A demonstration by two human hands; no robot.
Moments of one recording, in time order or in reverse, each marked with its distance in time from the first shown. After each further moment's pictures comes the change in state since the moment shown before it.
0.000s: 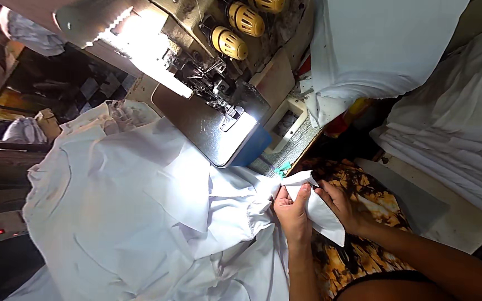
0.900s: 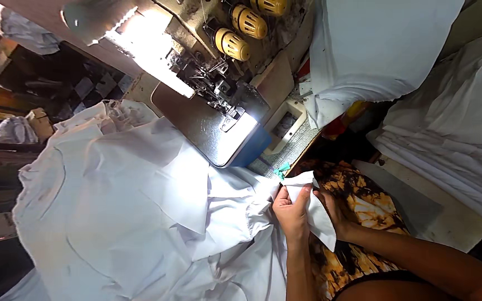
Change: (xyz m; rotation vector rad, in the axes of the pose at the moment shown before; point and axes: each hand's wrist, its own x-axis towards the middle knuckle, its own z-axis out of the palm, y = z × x) left_hand 0.002 -0.003 -0.002 0.076 -0.021 0.053; right_hand -0.009 -0.014 0.025 0.199 0.131 0.216
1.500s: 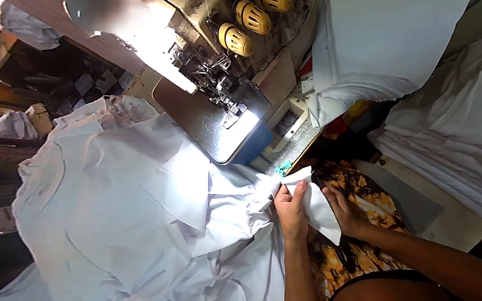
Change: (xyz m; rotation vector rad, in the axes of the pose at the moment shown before) left_hand 0.004 0.002 -0.006 -0.071 -0.097 -0.075; right_hand -0.001 0.006 -0.029 -0.063 -0.122 -0.023
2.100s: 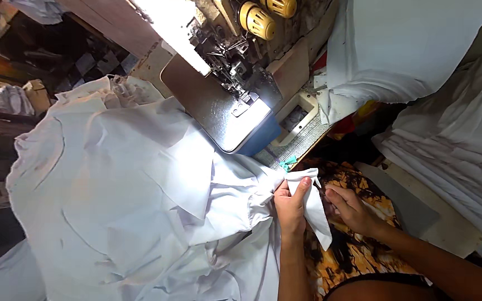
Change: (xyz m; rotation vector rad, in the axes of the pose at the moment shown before) left_hand 0.002 0.006 -0.001 0.026 0.045 -0.024; right_hand 0.008 -0.008 -0.028 -0.092 -0.255 -0.019
